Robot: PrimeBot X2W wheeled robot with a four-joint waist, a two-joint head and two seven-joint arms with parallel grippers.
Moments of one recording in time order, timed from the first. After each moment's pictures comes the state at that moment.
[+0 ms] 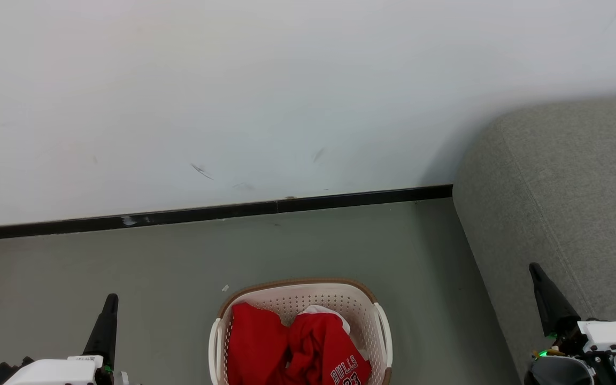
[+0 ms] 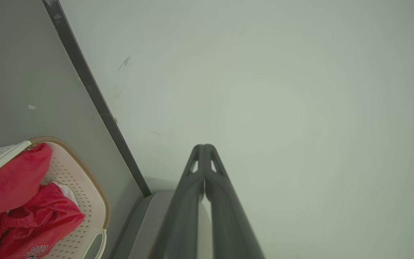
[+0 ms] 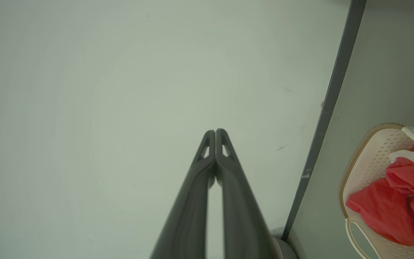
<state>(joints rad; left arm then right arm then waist) -0.06 0.03 0.08 0.27 -1.61 -0.12 0.11 -0.07 -0.04 -0.14 0.27 1.59 0.13 0.11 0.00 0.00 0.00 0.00</state>
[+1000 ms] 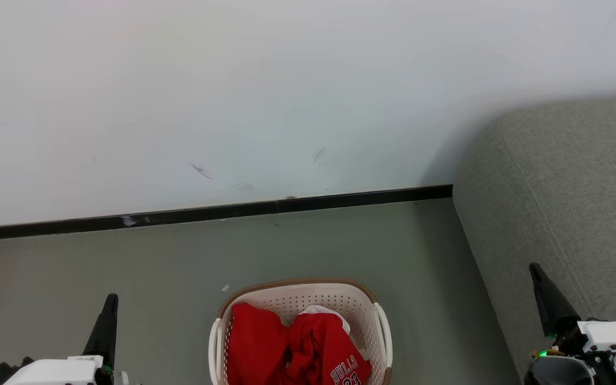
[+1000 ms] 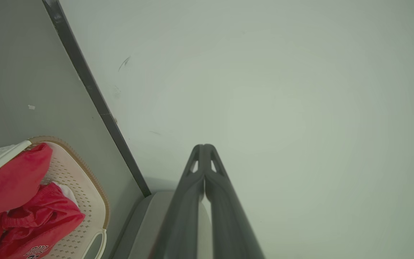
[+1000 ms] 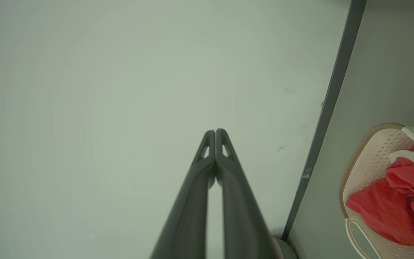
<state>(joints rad) -0.06 0.03 0.08 0.27 -1.61 -0.12 0.11 -0.07 -0.04 -0.14 0.27 1.59 0.13 0.11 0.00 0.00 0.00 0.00</state>
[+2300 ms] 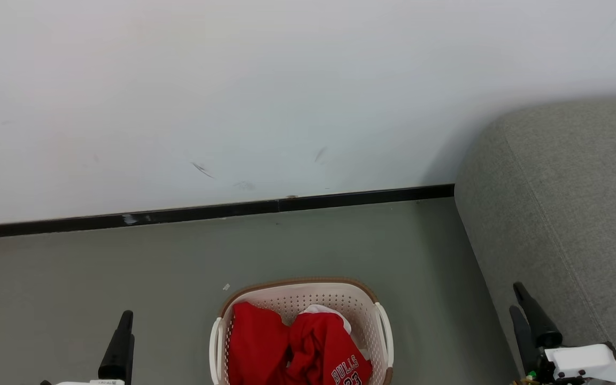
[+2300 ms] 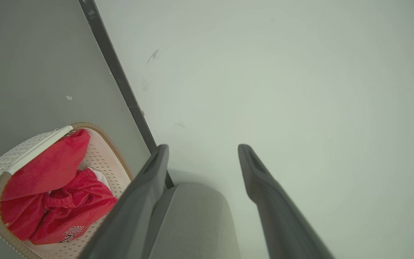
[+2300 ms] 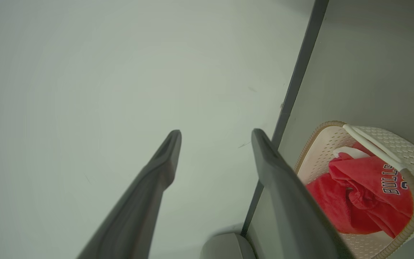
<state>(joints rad) -0.01 0.02 0.03 0.30 -1.56 -0.12 0.05 0.00 -0.01 -0.08 0.29 1.43 0.13 0.03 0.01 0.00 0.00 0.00</state>
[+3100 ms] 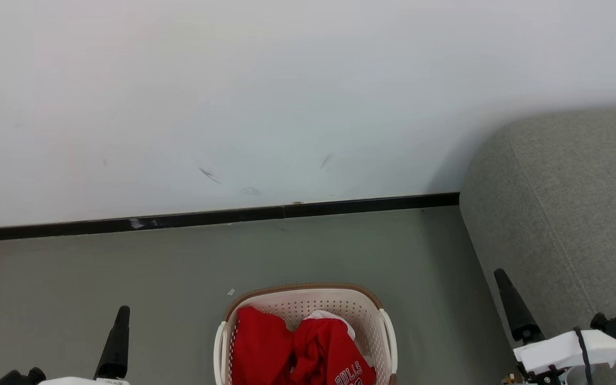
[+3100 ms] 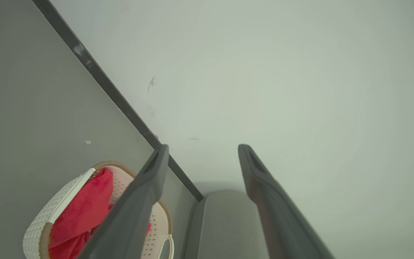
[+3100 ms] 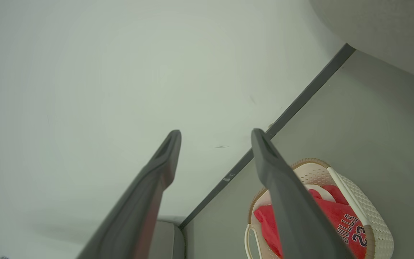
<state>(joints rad) -0.01 0.10 -0.06 0.29 -1.38 -0.12 -0.06 0.00 -0.02 -0.02 0.20 1.05 0.13 -0.06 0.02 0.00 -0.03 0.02</state>
